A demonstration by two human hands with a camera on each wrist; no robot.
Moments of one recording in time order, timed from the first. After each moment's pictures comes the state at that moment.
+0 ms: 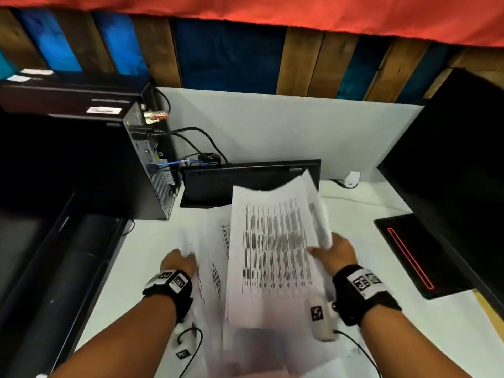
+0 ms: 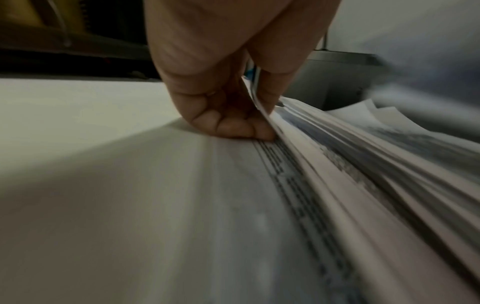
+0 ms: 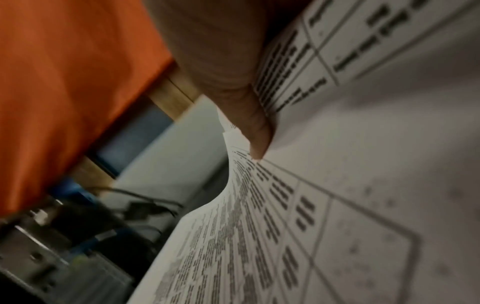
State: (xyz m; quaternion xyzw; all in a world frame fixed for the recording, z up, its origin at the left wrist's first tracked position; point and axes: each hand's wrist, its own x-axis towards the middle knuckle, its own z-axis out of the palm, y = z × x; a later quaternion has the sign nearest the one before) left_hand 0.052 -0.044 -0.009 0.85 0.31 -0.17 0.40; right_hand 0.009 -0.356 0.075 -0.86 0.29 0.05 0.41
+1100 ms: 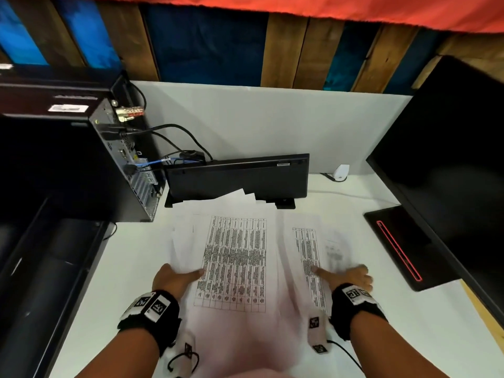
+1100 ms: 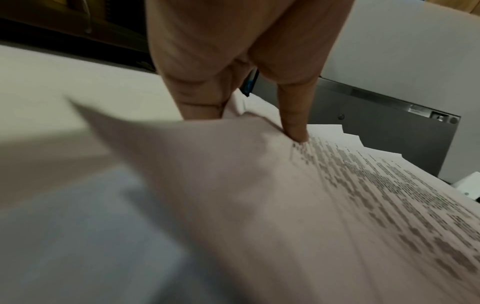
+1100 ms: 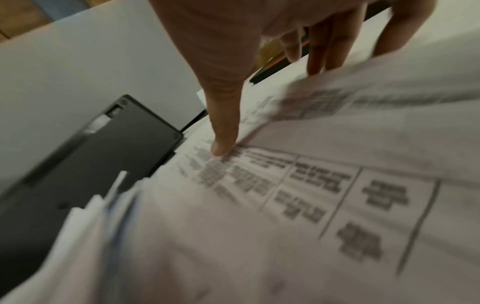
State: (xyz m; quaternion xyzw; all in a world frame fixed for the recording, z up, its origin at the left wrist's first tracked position) left_hand 0.034 -0.052 -0.029 0.80 0.31 -0.19 0.47; right_hand -0.011 -0.406 -0.005 -0.77 0.57 0.11 0.26
